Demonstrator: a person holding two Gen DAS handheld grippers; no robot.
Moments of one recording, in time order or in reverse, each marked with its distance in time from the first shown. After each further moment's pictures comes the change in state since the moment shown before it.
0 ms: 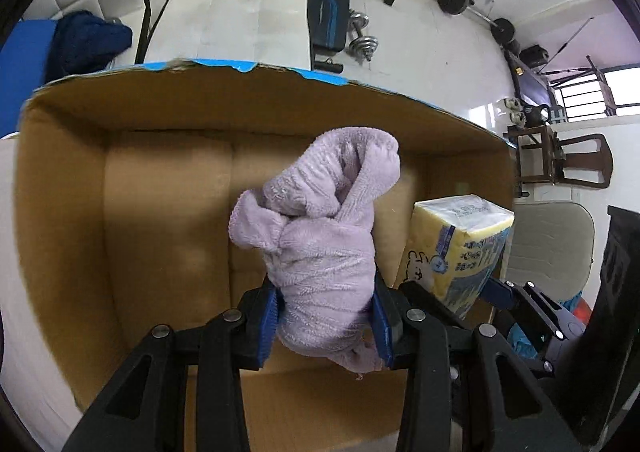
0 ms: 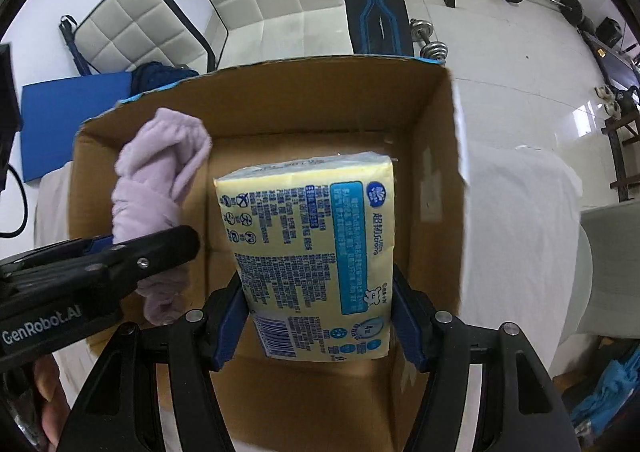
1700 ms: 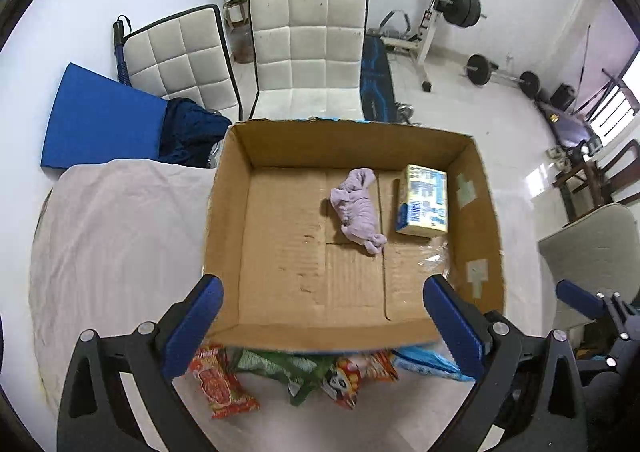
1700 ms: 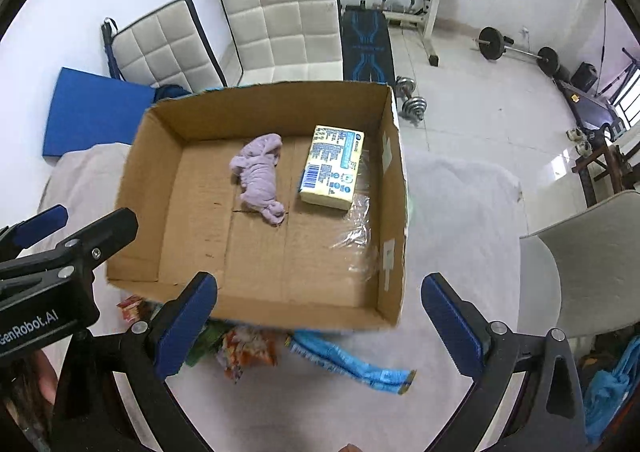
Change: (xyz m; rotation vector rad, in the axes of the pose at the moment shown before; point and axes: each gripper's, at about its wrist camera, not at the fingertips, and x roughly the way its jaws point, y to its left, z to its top) left arm -0.144 -0.013 -0.170 0.058 -0.442 0.296; right arm -0.125 0.035 -0.140 -0.054 -0.262 -0.077
